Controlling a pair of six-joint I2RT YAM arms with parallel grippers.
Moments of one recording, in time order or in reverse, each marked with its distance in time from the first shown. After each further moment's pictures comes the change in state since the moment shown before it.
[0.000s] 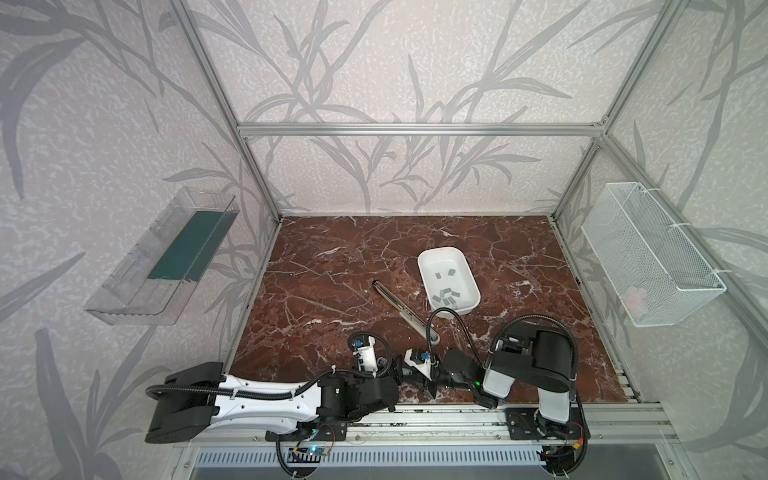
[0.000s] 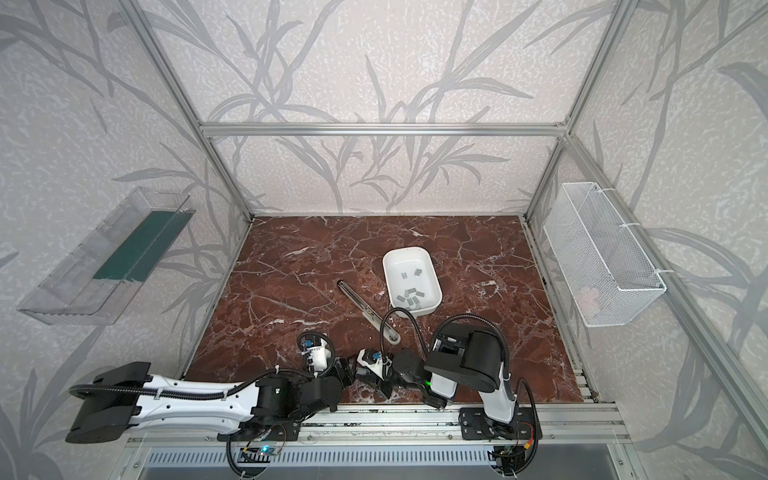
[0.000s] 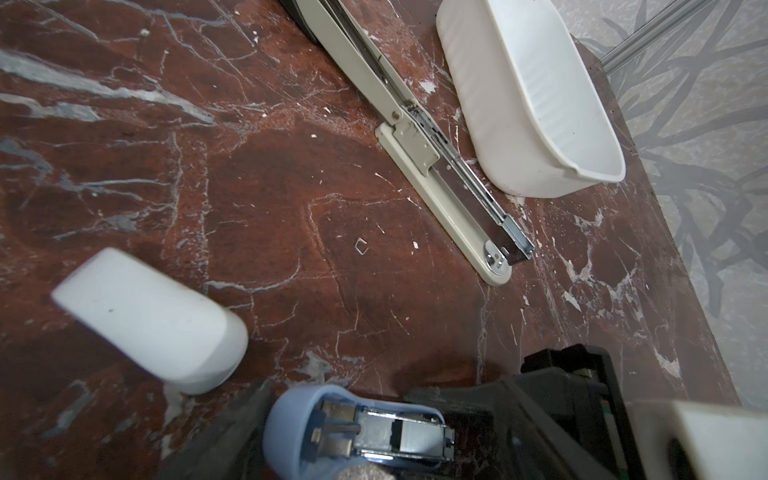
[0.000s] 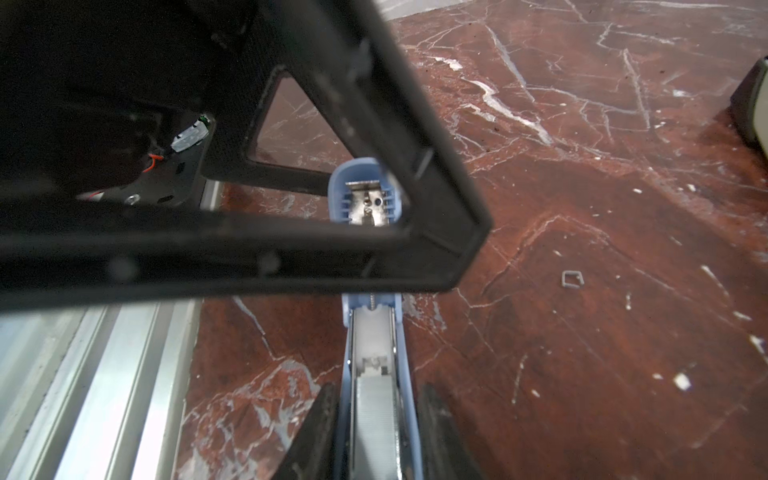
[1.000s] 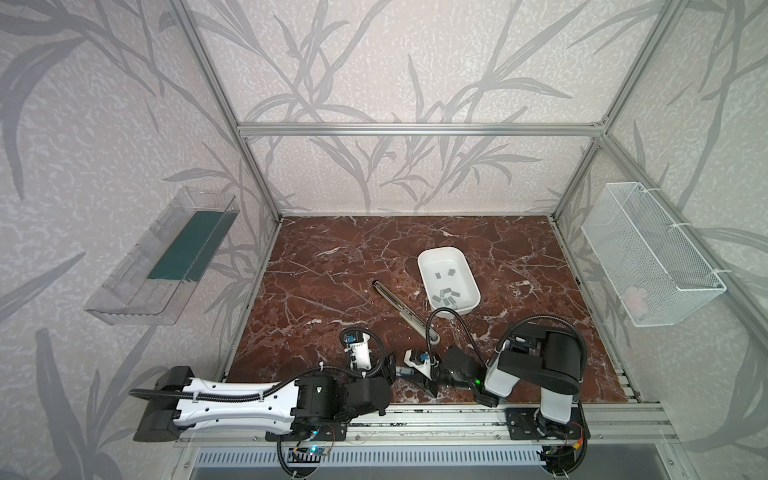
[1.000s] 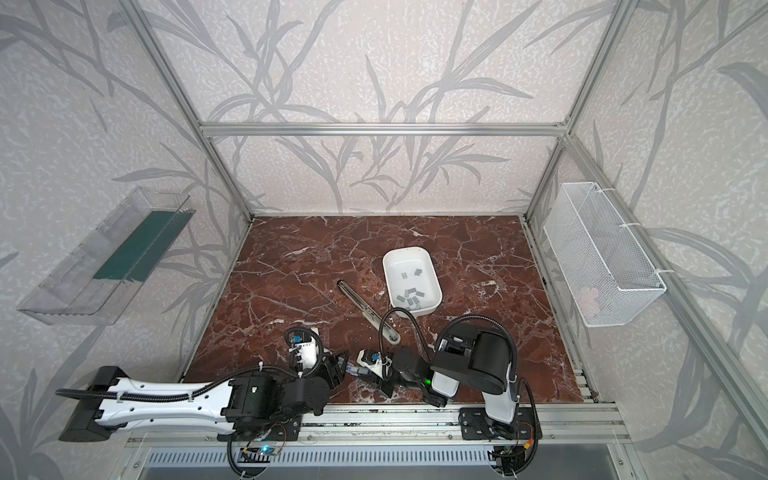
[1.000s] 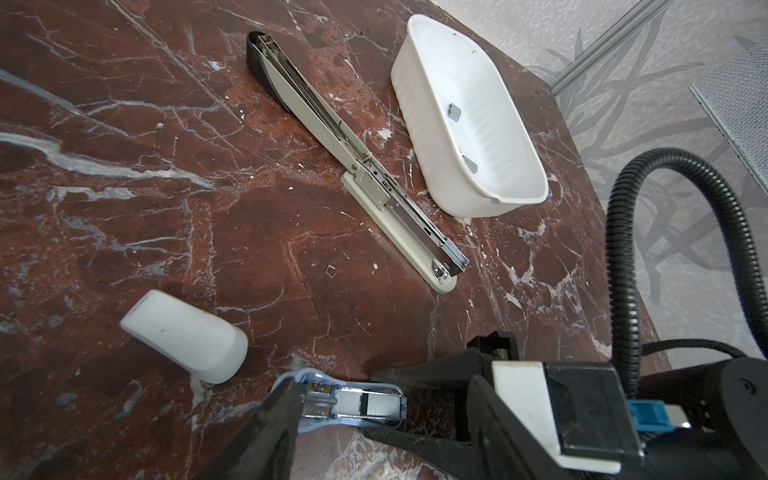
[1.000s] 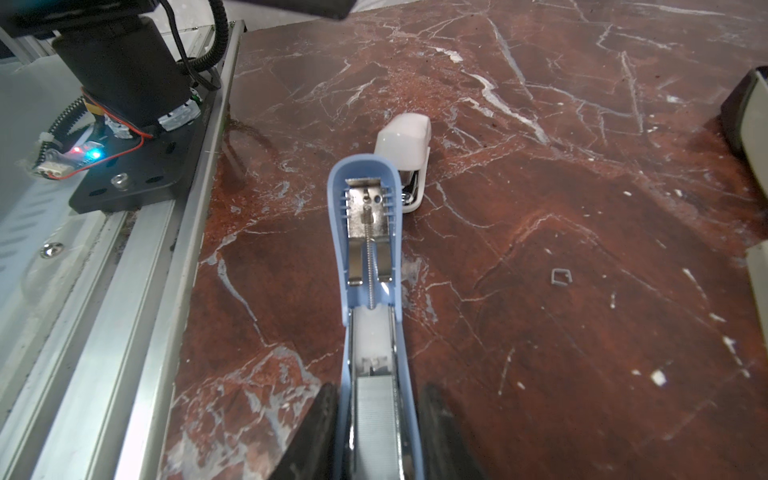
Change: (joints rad) left arm -0.063 -0.196 0.130 -0.304 -0.064 0.025; right arm -0.007 -0.051 0.001 -0.089 0.006 -0.053
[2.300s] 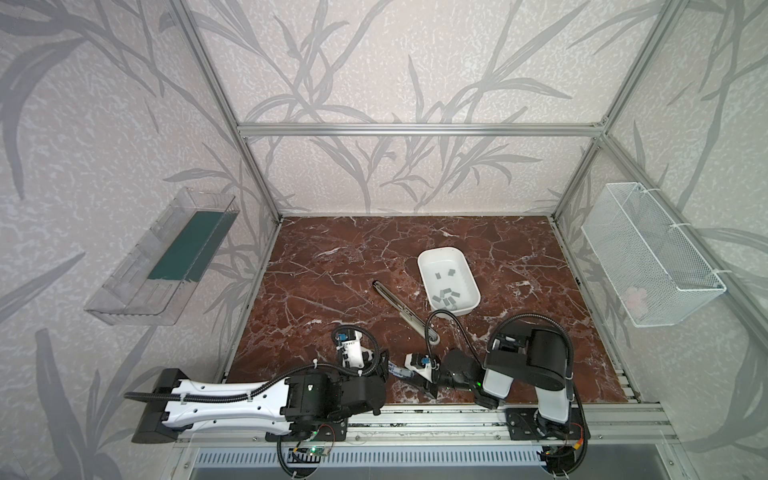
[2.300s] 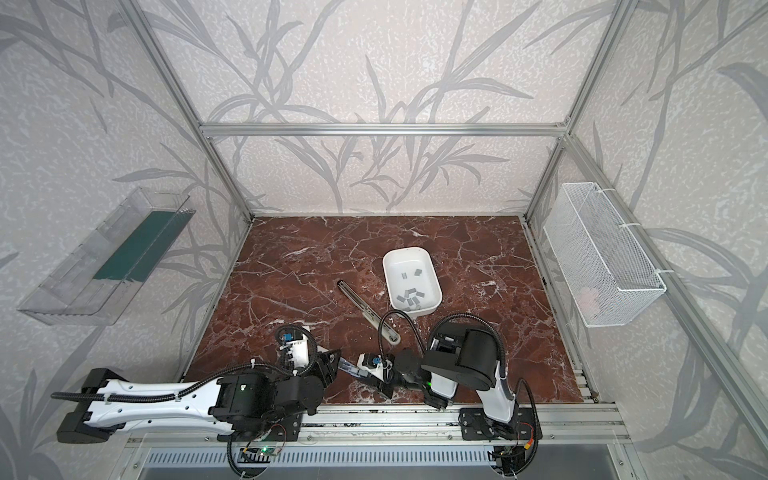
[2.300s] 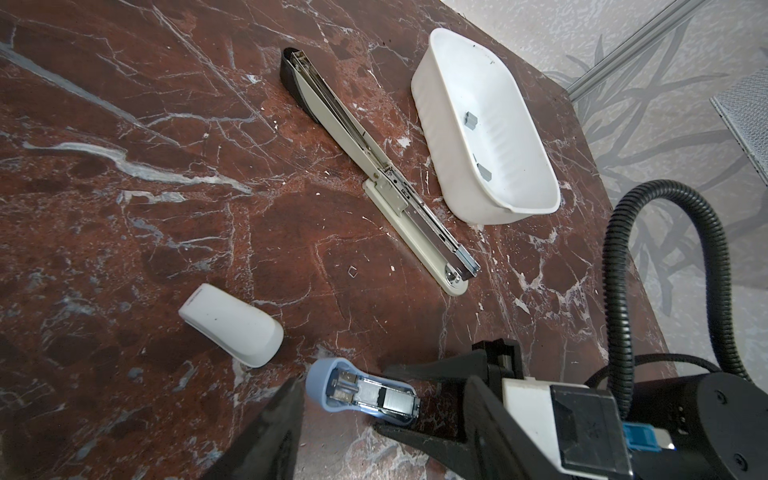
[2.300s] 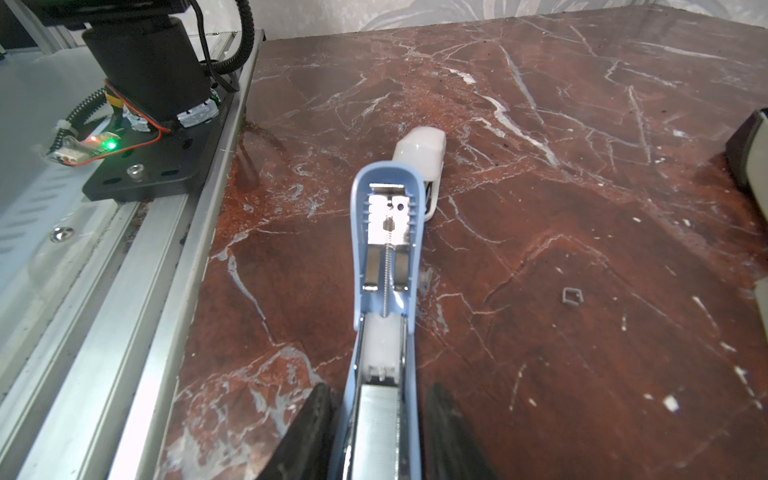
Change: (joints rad) left arm 0.000 -0.067 0.078 -0.204 0.002 -0.071; right arm -0.003 0.078 -0.010 0.146 -0.025 -0.055
